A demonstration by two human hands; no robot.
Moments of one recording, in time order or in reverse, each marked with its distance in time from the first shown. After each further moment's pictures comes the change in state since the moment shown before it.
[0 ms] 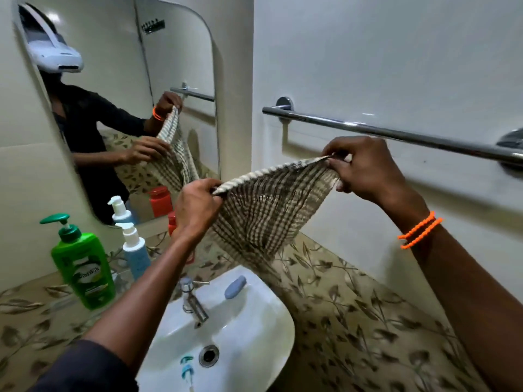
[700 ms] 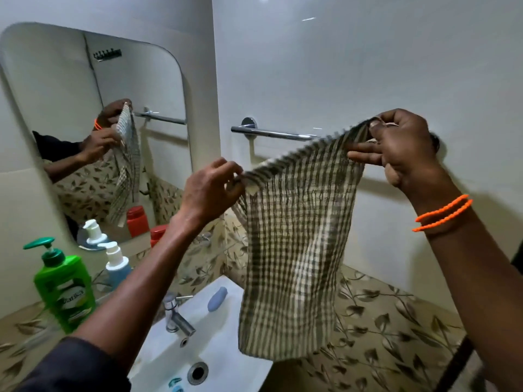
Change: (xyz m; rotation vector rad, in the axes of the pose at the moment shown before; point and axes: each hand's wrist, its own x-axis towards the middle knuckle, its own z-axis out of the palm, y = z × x) left_hand -0.002 0.062 -0.044 -0.185 0.023 0.776; right_hand -0.048 -0.041 -0.098 0.664 0.454 0.456
